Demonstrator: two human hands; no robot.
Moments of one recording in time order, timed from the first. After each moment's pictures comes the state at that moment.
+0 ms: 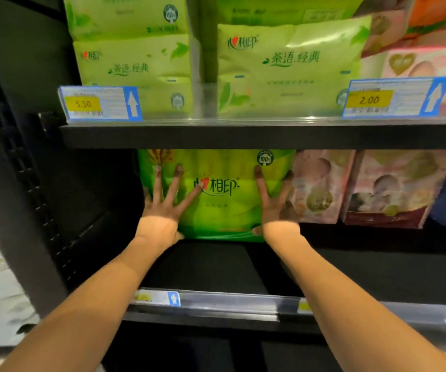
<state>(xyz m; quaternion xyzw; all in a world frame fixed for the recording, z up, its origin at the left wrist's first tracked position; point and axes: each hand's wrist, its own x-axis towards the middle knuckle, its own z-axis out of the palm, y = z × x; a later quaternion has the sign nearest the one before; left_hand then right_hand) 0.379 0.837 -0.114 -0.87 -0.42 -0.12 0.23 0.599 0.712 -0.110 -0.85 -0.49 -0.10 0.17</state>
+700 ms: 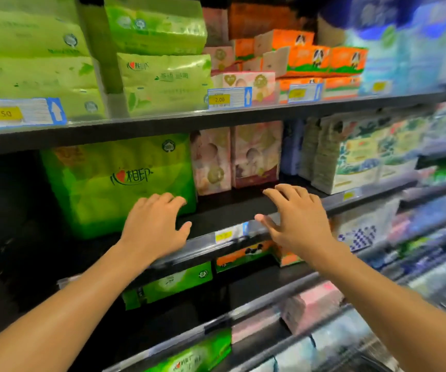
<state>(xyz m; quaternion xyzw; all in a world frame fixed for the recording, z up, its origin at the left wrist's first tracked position) 0.365 0.641 -0.065 -0.95 -0.17 -0.22 0.13 0.532 0.415 -0.093 -0.86 -0.38 -0.32 0.12</state>
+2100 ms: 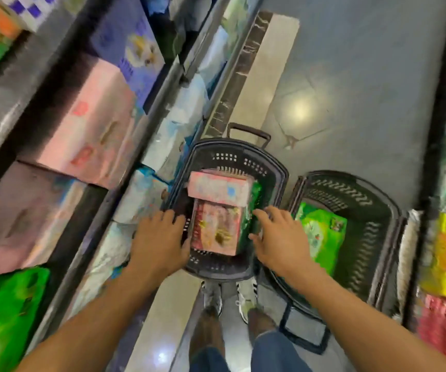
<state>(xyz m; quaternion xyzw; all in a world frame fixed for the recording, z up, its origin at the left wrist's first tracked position) 0.629 0.263 -0.590 -0.95 0.22 0.20 0.09 0.567 0.025 -0.614 -0.97 0.05 0.19 0.12</state>
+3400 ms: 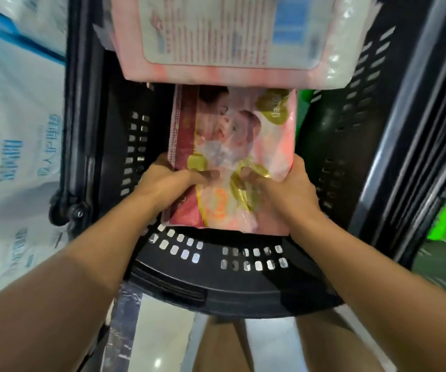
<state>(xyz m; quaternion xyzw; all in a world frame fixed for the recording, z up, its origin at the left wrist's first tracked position) 0.673 0.294 -1.022 -0.79 -0.22 0.48 -0.31 0.577 0.101 -1.023 -0.68 0.49 0.26 0.48</state>
